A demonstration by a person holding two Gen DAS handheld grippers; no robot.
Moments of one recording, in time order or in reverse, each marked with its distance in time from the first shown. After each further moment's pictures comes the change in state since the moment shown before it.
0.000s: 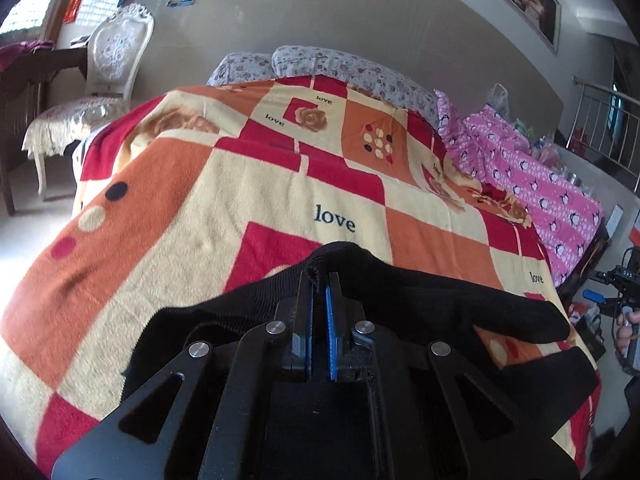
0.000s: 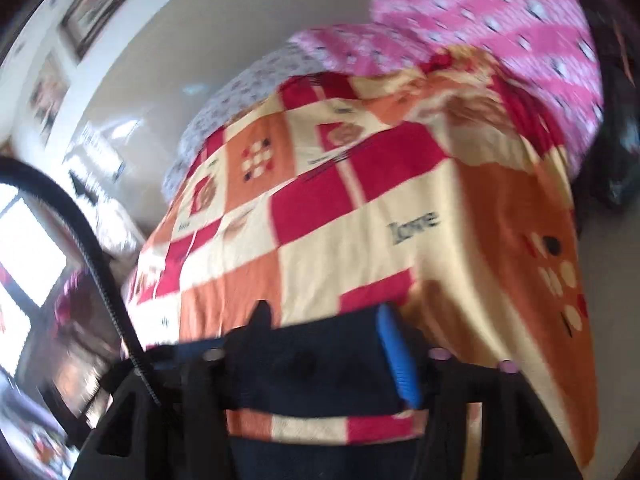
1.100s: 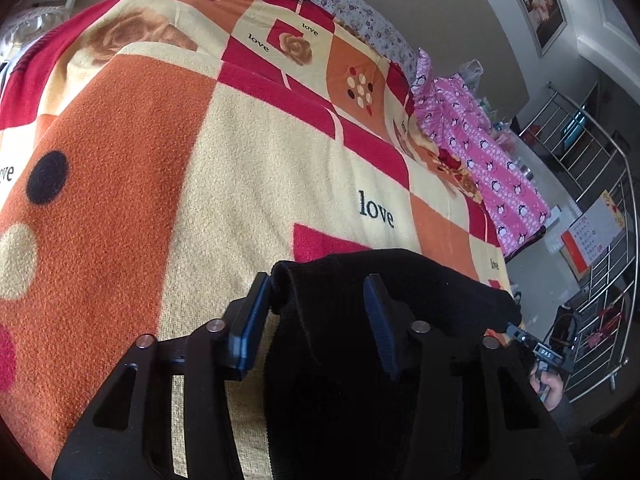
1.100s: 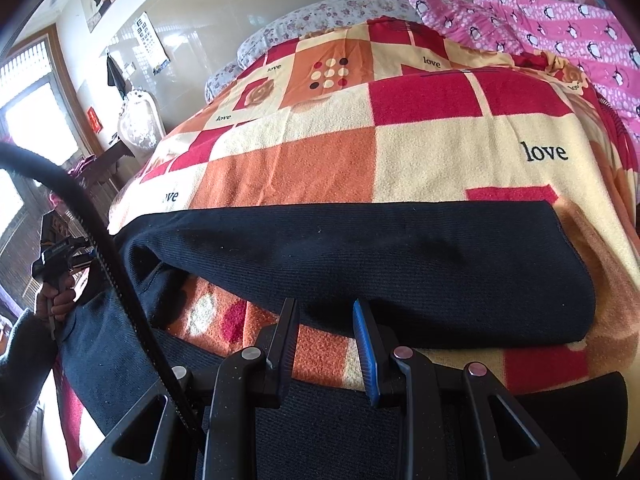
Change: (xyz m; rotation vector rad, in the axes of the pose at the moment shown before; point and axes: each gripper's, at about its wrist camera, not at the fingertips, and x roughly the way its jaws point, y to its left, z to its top) left arm 0.093 0.111 0.065 -0.084 0.316 -0.317; right arm 0.084 0.086 -0.125 -0.380 0.126 0.003
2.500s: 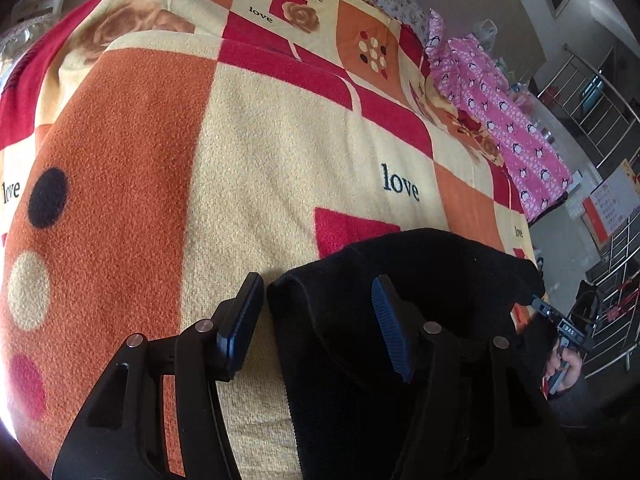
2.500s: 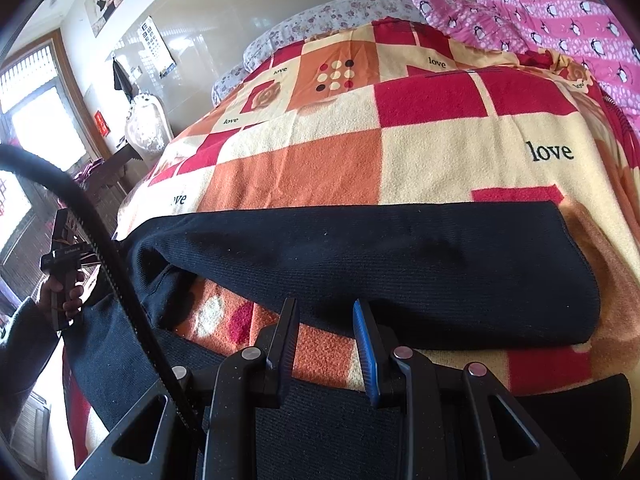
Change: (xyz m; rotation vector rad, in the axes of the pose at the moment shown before) left arm 0.011 -0.002 0.014 0.054 0.129 0.070; right arm 0.000 -0.002 0.001 0.004 -0.009 0.034
